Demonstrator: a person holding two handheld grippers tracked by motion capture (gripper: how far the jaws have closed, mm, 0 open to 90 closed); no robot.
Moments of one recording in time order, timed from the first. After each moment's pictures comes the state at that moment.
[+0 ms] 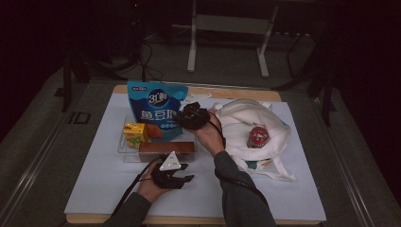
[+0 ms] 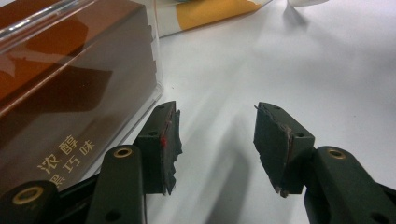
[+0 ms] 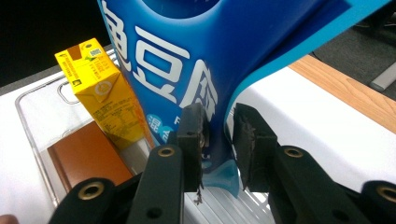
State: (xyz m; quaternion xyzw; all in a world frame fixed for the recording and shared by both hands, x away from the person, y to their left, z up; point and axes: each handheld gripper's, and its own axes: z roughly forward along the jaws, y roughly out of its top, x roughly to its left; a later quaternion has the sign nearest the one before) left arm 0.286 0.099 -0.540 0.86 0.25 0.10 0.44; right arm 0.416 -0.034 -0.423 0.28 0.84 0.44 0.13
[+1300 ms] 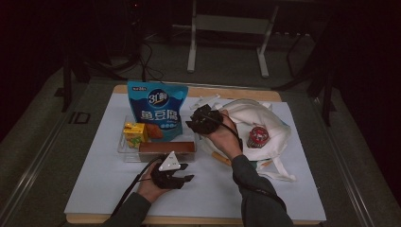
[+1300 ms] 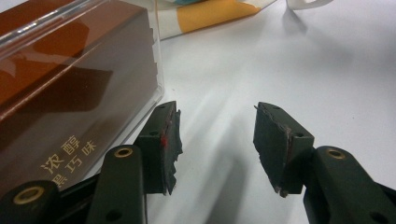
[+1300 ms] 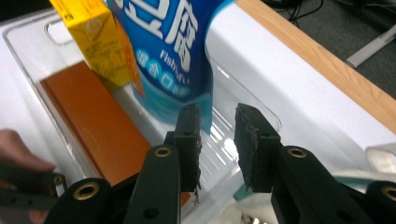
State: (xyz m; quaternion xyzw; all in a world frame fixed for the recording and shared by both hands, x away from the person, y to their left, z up) left arm 0.286 0.100 -0.540 0.86 0.25 0.10 0.44; right arm 0.396 -0.067 -0.405 0.27 0.88 0.36 0.15
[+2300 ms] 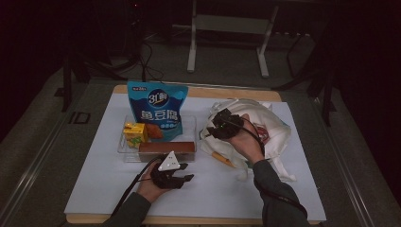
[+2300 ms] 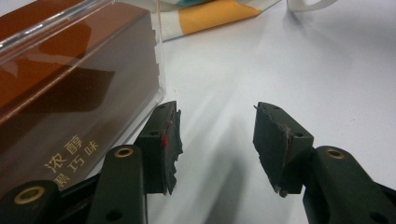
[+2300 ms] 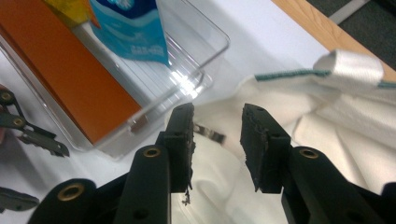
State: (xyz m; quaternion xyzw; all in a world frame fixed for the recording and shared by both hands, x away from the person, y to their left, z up) left arm 0.286 0.101 -0.540 0.85 0.25 0.10 0.45; right arm 0.391 -0.123 -0.409 0.30 0.89 0.29 0.16
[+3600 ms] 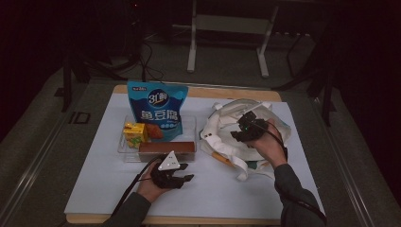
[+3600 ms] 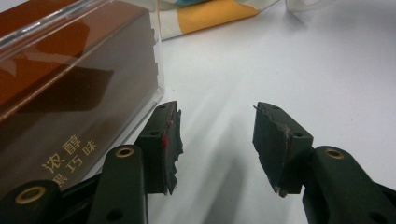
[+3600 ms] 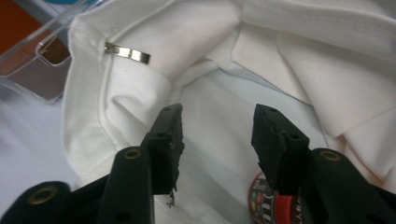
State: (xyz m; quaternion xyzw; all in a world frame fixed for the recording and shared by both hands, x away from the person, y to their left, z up) left arm 0.286 0.101 -0.540 0.85 0.25 0.09 0.45; right arm 0.397 -0.195 -0.421 0.37 0.88 0.25 0.17
